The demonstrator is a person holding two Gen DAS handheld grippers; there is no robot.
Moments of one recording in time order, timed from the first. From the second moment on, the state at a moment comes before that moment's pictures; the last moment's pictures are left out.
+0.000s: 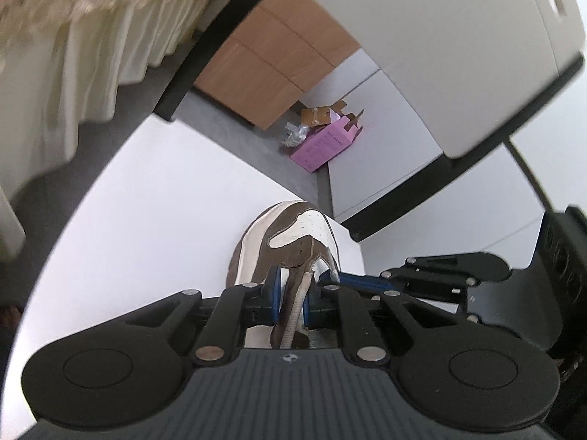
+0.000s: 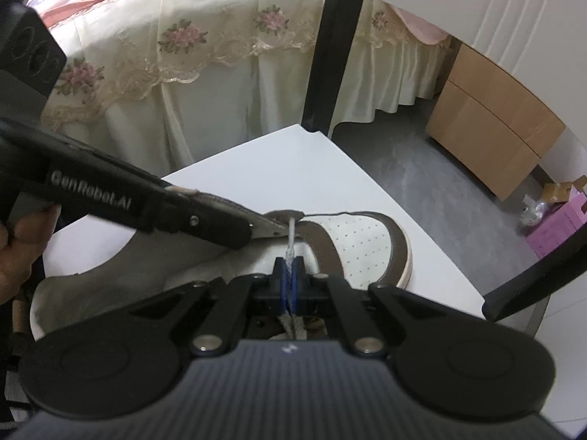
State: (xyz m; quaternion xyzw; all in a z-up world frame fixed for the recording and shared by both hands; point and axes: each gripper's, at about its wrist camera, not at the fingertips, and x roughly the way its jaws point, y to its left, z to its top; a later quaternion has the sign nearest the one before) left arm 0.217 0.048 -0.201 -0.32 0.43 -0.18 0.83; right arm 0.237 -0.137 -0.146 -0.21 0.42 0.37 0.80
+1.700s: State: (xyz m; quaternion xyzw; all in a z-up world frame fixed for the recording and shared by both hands) left arm 0.209 0.029 -0.186 -0.13 0.40 -0.25 0.87; right arm 0.268 -0.111 -0.143 -0.23 0.52 0.37 0.73
